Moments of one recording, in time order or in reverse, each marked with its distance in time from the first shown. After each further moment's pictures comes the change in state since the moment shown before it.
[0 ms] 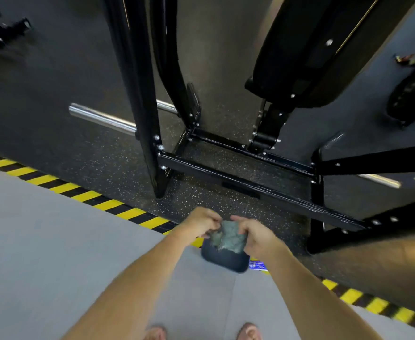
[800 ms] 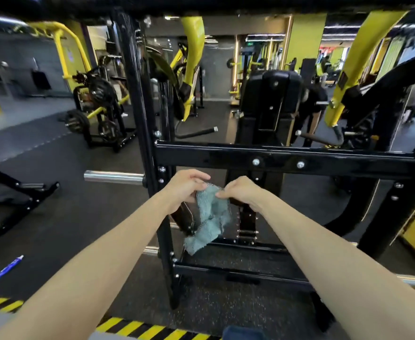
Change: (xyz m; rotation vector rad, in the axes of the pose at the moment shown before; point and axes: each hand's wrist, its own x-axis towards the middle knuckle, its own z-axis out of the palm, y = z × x) left_hand -0.401 0.344 -0.100 0.175 0.161 0.692; right_hand -0.431 -0.250 0.090 -0.738 0.120 -0.820
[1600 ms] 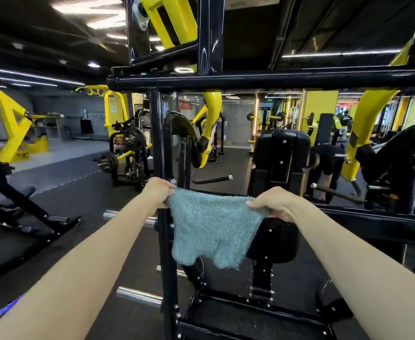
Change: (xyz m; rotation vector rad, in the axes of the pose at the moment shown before) left_hand 0.002 0.086 -0.072 -0.063 0.483 -0.028; right_hand -0.008 -0.054 -0.117 0.216 0.084 -0.048
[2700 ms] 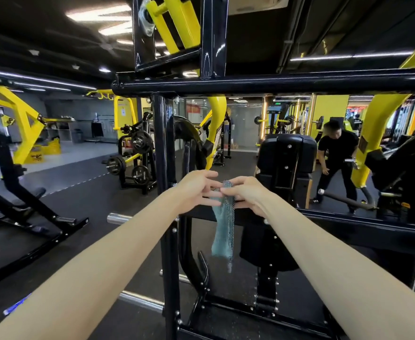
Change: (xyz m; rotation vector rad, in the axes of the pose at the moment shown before) left_hand -0.025 0.043 0.064 -0.158 -0.364 0.033; right_hand 0.004 -0.039 0.042 0.195 -0.149 -0.213
